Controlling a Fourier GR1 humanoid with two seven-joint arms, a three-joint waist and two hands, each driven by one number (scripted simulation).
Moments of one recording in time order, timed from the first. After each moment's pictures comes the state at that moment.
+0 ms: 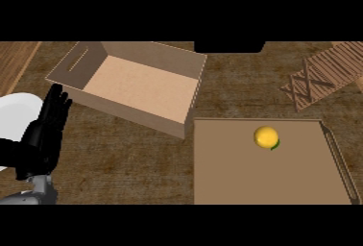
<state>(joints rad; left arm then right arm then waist) -0.06 0.17 0.06 -1.71 0.01 0.15 0.17 -0.13 -0.76 -0.19 -1.01 0.84 0.25 -0.86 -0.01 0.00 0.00</state>
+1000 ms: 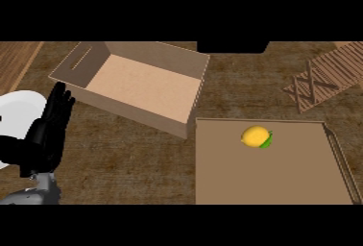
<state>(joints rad) -0.07 0.16 0.06 -1.70 0.00 0.14 0.17 -0.37 -1.01 -0.54 -0.92 0.32 0.56 -0.52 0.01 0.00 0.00</state>
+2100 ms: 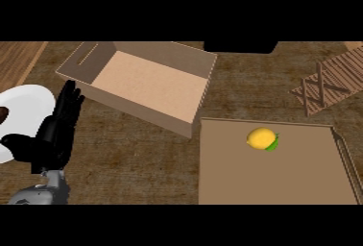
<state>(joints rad) -0.09 0.12 0.04 -1.69 -0.03 0.13 0.16 -0.82 -0.89 -0.42 -0.35 0.46 0.26 -0.65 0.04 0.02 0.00</state>
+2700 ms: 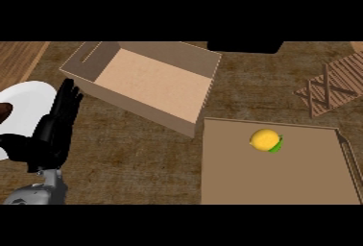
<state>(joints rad) -0.10 0.13 0.05 -1.69 -0.01 0.11 0.15 -0.92 -0.86 -0.44 -0.19 0.47 0.22 -0.63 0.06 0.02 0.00</state>
